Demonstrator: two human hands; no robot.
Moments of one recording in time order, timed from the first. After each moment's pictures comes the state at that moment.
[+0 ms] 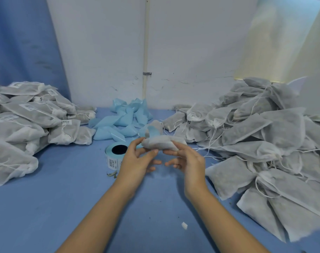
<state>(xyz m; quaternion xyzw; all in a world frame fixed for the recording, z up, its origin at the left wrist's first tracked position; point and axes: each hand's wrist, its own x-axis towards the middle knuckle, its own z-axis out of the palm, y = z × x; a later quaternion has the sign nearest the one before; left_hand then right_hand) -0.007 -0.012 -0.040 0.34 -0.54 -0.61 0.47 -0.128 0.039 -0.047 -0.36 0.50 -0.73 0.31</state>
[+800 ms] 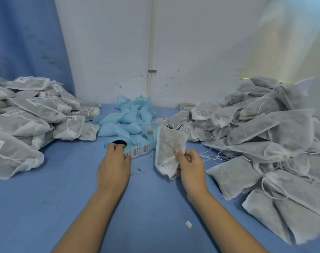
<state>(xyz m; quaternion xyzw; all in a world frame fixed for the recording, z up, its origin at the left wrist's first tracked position) 0.036 -0.041 -0.069 0.58 -0.73 -0.12 0.35 -0.126 0.032 -0.064 -0.32 0.60 -0.68 0.28</state>
